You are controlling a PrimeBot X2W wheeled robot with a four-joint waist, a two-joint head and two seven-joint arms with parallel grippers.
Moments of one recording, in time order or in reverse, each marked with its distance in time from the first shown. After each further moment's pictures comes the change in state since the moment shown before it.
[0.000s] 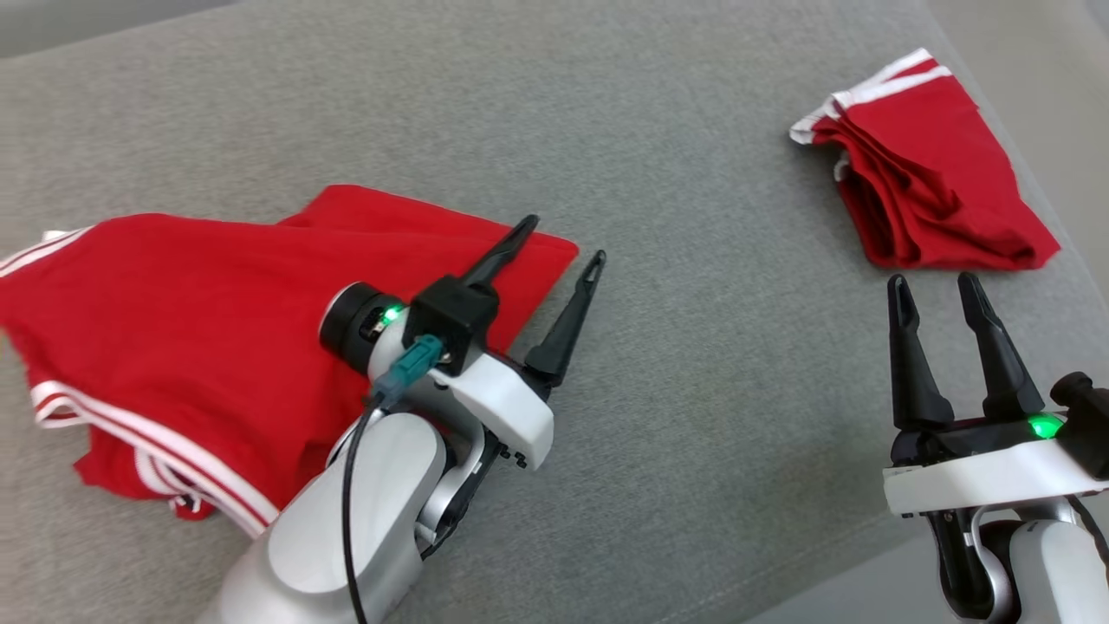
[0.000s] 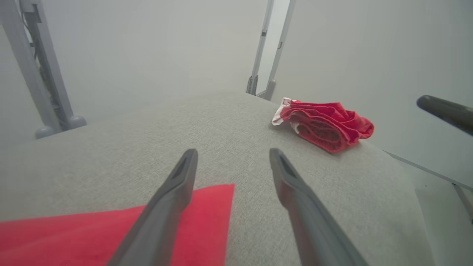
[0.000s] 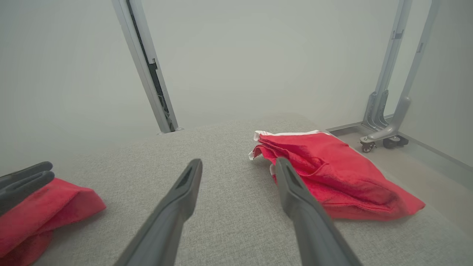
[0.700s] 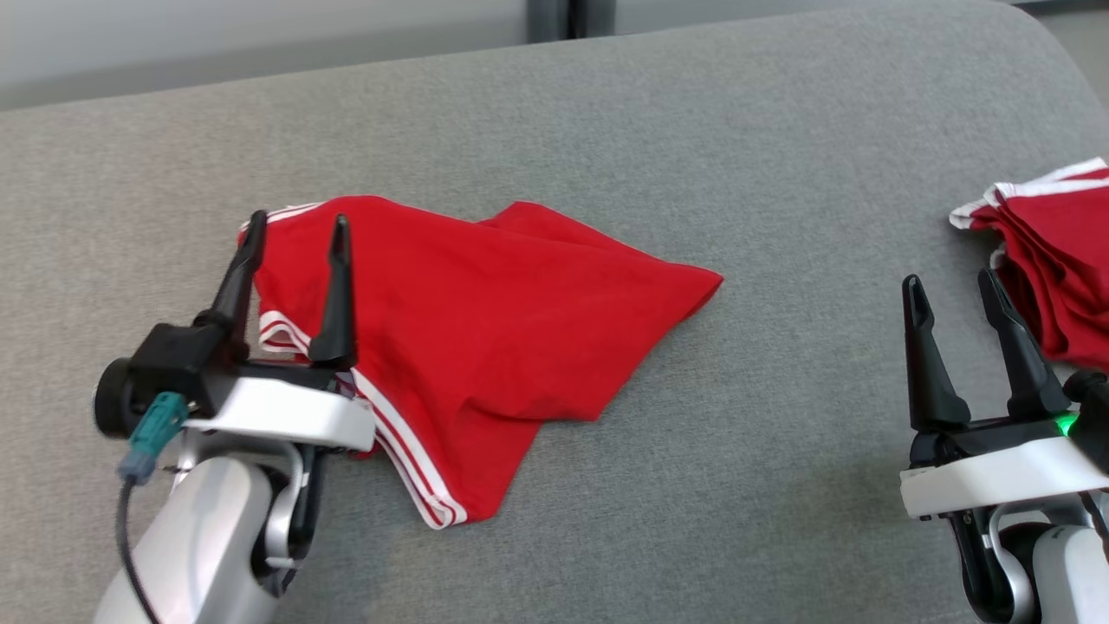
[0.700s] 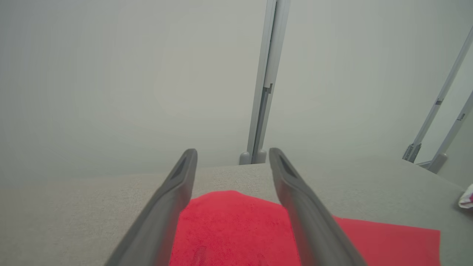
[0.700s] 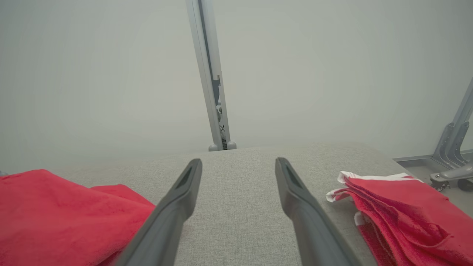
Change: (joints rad) left arm 0.218 0.138 0.312 -0.180 -0.059 0.168 -0.118; right arm 0.022 0.000 -0.043 -0.072 -0.085 0.000 0.083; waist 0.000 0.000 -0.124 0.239
